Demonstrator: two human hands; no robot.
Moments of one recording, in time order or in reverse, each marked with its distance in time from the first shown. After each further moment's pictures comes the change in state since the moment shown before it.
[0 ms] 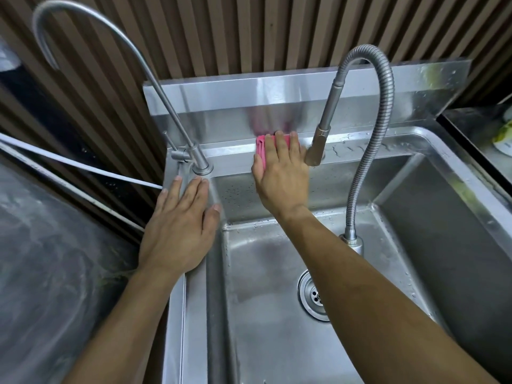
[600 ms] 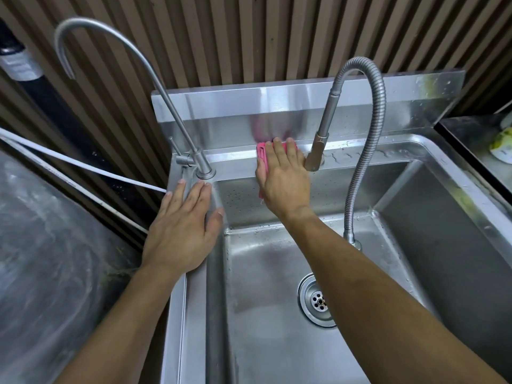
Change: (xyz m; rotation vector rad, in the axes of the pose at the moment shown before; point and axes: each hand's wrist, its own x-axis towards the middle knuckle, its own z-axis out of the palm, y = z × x) left_hand 0.000 -0.002 0.001 0.040 -0.013 0.002; right_hand 0.004 0.008 0.001 0.039 -0.025 -0.096
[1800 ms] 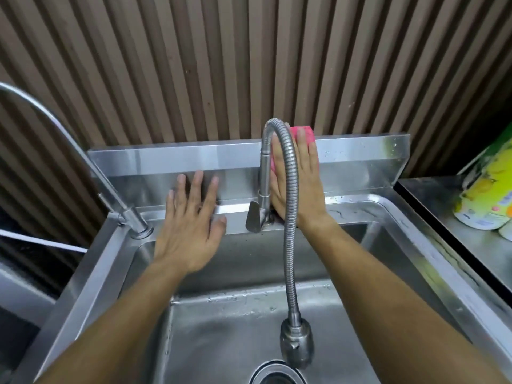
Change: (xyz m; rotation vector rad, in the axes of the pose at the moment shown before) left_hand 0.134 0.092 0.036 0.028 0.298 0.067; right_hand 0.077 0.141 -0.031 0.127 0.463 -0.305
